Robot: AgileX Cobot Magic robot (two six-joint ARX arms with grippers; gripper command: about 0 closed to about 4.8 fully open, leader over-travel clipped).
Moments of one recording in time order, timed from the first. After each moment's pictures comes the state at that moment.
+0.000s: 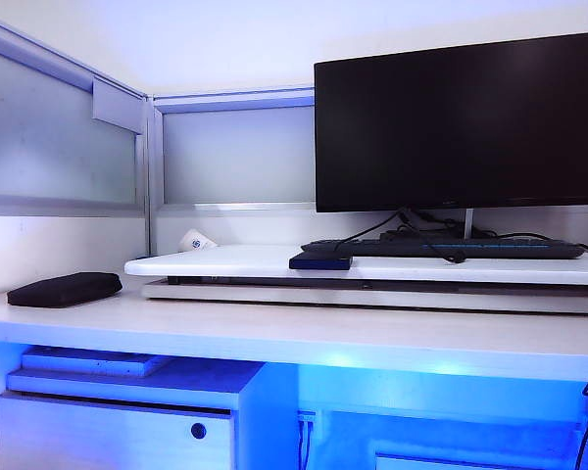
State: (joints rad) left arm 0.03 0.01 0.07 -0.04 0.26 -0.34; right arm -0.09 0.00 0.01 -0.18 -0.02 0.12
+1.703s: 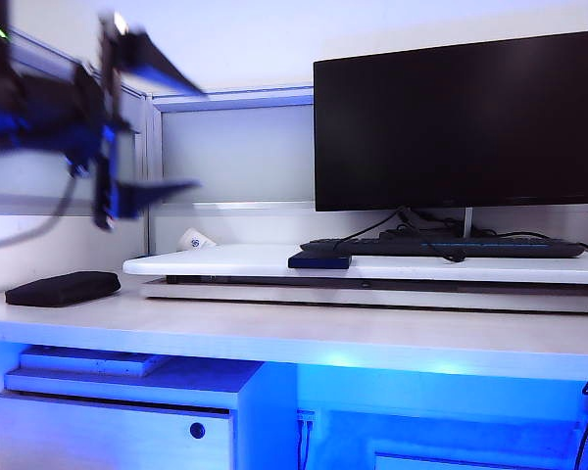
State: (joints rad) left arm -0.30 1.61 0.63 1.01 0.54 -1.37; right arm -0.09 0.01 0.05 0.22 -0.10 0.45
